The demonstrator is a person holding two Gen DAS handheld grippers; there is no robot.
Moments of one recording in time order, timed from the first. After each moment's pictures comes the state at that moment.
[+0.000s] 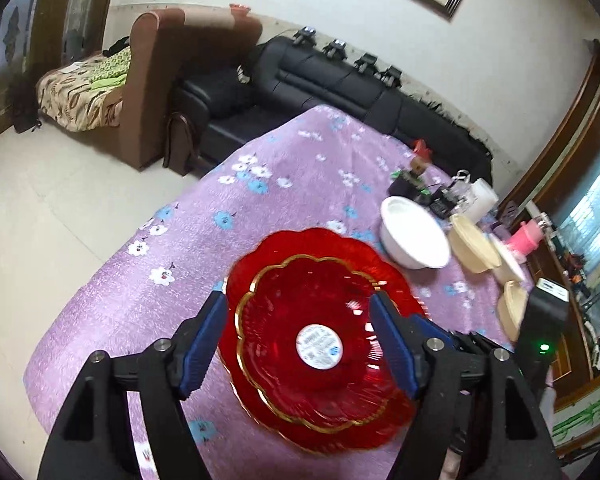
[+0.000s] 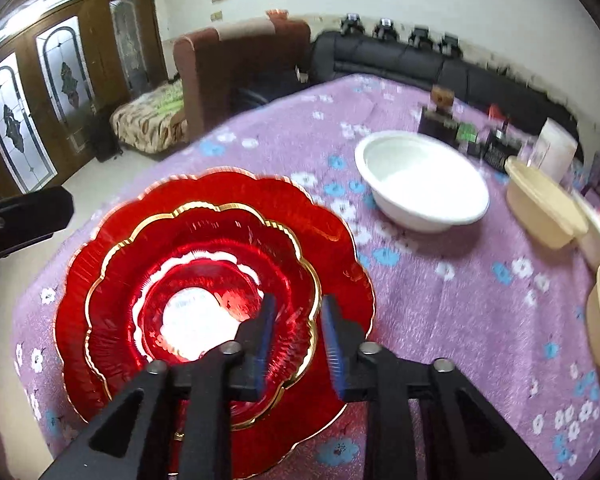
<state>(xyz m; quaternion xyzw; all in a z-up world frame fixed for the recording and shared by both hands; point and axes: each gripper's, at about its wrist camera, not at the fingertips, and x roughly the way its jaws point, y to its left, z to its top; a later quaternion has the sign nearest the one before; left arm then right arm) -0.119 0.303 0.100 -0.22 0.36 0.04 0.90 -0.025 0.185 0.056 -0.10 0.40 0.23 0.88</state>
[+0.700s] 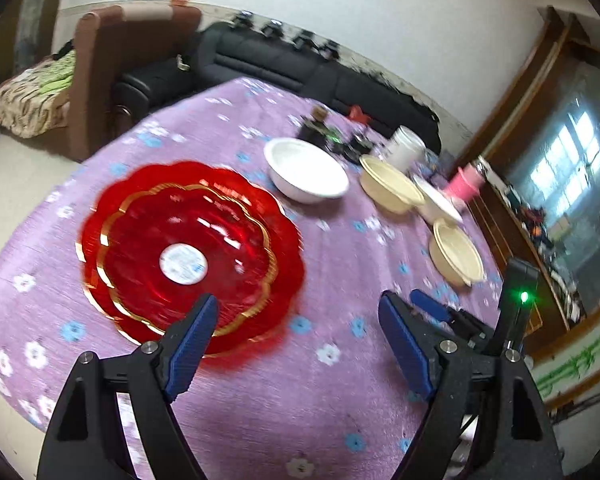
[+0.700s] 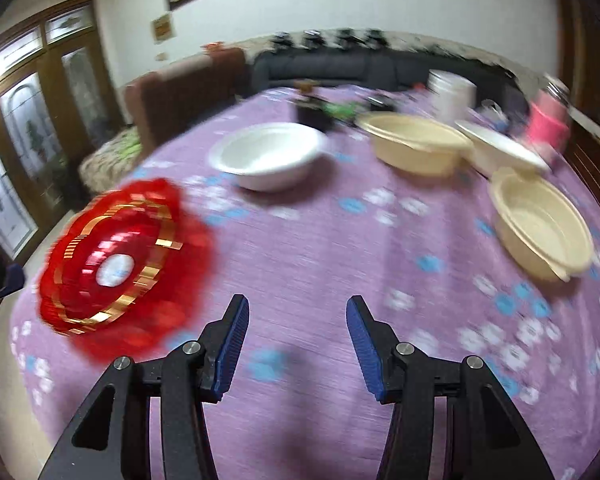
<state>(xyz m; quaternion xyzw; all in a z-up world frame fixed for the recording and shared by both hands) -0.148 0.183 0.100 -0.19 0.39 -0.05 0.90 -0.062 0.024 0.062 -0.01 0.40 0.15 0.90</state>
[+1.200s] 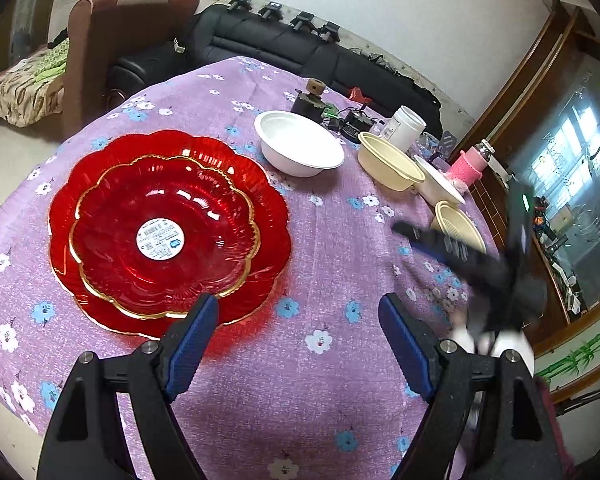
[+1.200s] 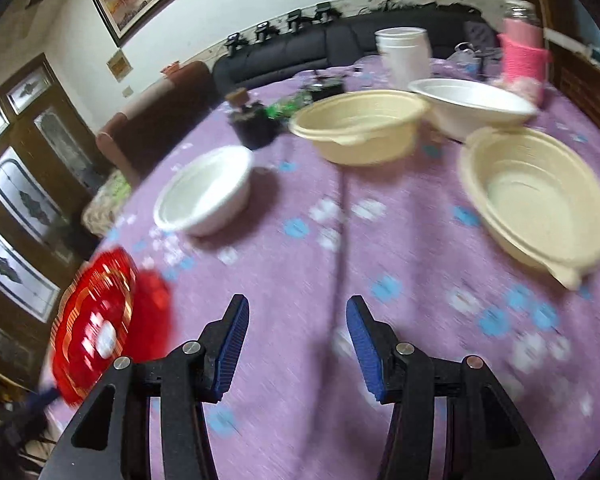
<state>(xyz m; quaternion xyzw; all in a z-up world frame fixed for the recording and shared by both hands) -0.142 0.173 0.080 -0.20 0.41 -0.05 0.89 0.008 -0.017 0.070 0.12 0.43 0.16 0.88</state>
